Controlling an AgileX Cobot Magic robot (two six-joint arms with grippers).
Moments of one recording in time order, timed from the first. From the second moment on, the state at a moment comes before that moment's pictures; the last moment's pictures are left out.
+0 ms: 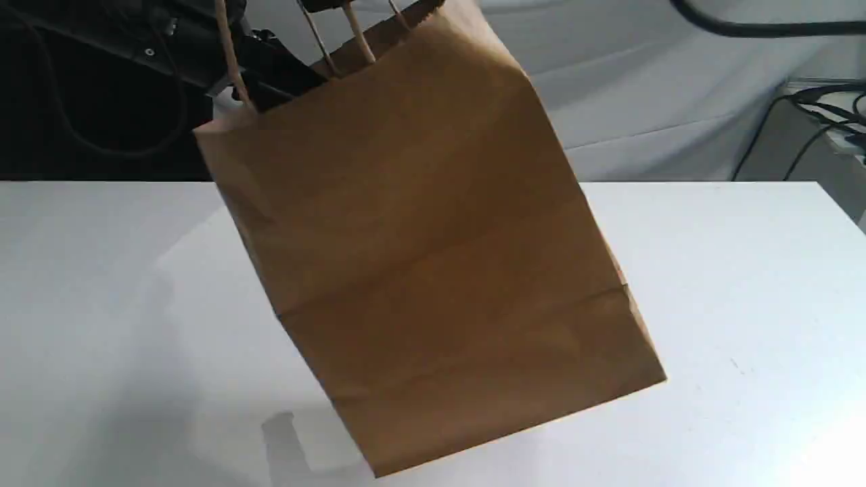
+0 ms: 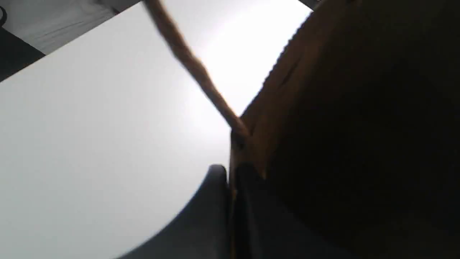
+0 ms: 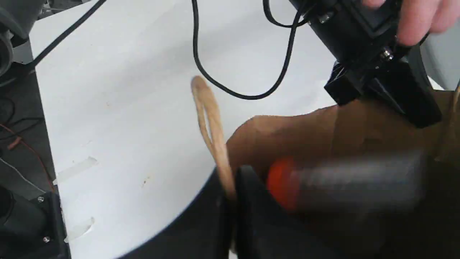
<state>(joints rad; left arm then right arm) -0.05 2.10 -1.92 -1.03 1.23 1.01 0.65 1.64 -1.94 0.46 1.13 -0.39</state>
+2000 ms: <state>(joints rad) -0.16 2.05 -1.92 -0.85 1.21 1.00 0.67 1.33 -1.04 0.50 0.38 -0.48</state>
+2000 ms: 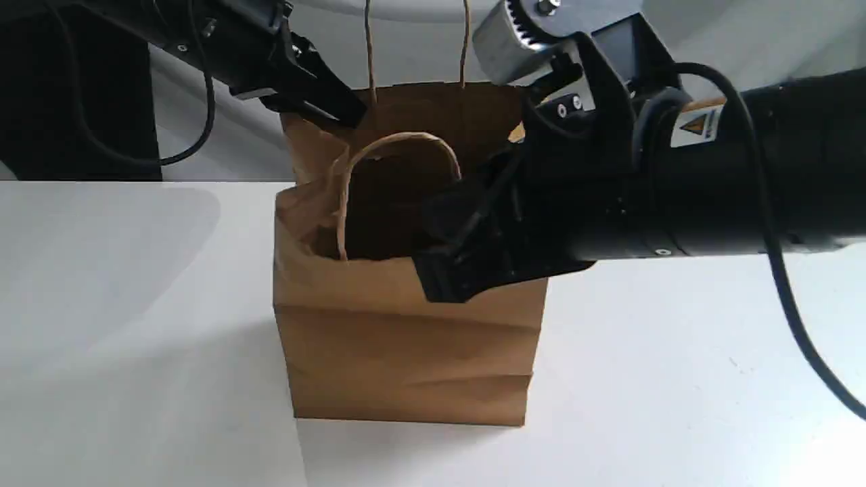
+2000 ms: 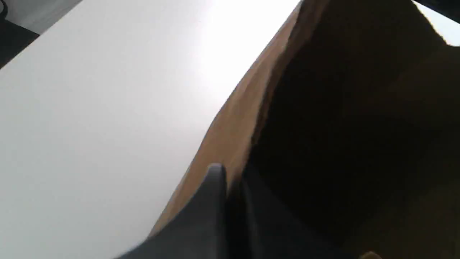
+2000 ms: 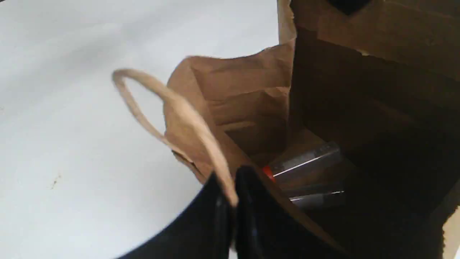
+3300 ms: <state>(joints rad) 0.04 1.84 -1.92 -0.82 1.22 0.90 0.67 1.33 -1.04 0.50 0.33 -0.47</state>
